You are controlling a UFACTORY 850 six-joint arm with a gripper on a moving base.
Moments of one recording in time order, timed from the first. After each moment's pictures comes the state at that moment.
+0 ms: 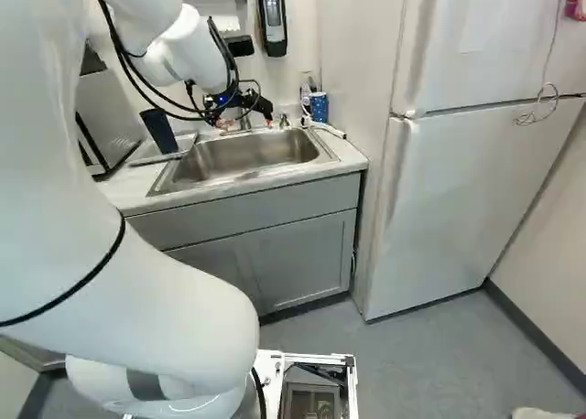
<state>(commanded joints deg) 8.6 7.9 -54.9 -16.1 -17.6 14.8</state>
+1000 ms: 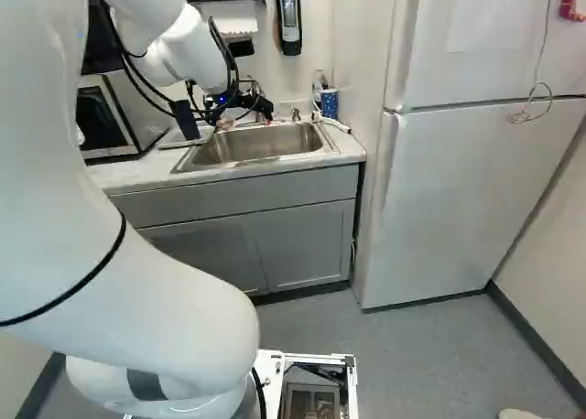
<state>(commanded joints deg) 8.6 7.9 -54.9 -16.1 -17.6 14.8</state>
